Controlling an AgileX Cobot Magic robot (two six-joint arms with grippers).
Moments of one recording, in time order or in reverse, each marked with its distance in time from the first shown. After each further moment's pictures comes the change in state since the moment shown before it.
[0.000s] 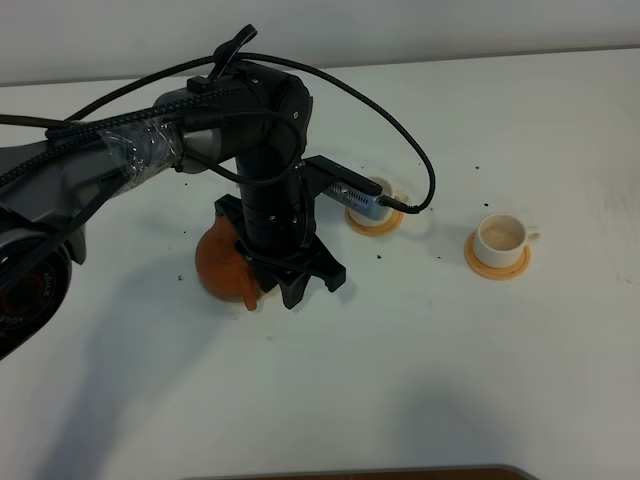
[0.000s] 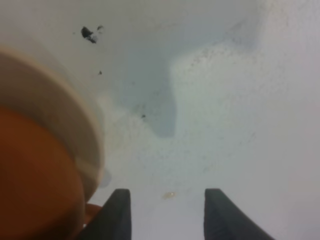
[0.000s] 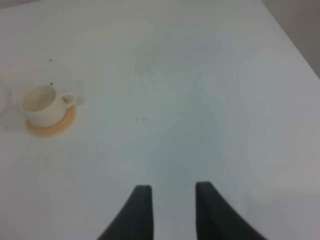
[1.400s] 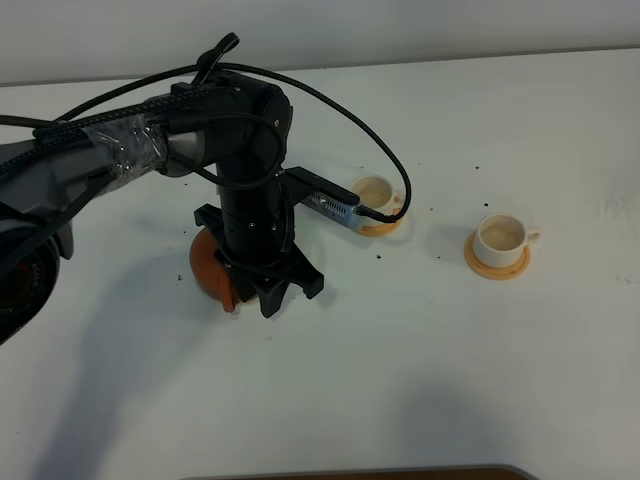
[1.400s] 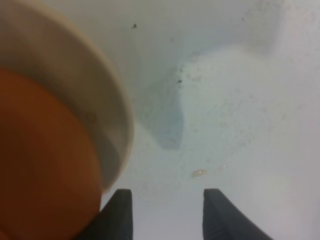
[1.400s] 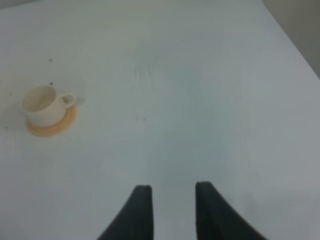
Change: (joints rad) left arm 0.044 -0.003 0.058 0.021 0.000 0.017; right arm 0.000 0.000 0.000 0.000 0.000 0.001
